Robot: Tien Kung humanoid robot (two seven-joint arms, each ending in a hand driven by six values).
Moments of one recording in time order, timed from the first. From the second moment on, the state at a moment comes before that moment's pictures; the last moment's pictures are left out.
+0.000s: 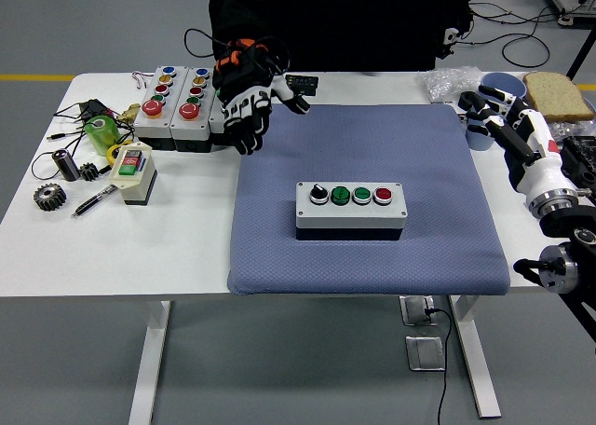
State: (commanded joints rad) left arm -0.07 0.00 -0.63 -0.18 0.95 0.16 0.15; right arm 0.51 -0.39 0.93 1.27 -0.51 -0.44 0.19
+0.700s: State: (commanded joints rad) left arm -0.08 0.00 -0.62 -0.18 0.95 0.16 0.15; right arm 0.49 -0.39 0.93 1.25 -0.10 -0.43 0.17
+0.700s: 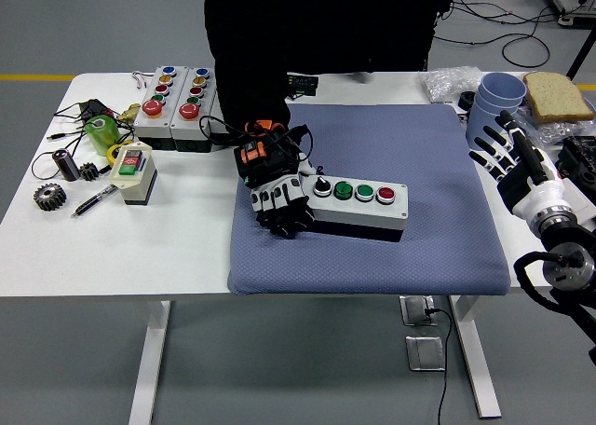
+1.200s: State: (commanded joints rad) left arm -0.07 0.00 -0.62 -0.18 0.95 0.16 0.15; right arm 0.50 -0.38 0.91 1.24 -0.09 -0.43 0.17
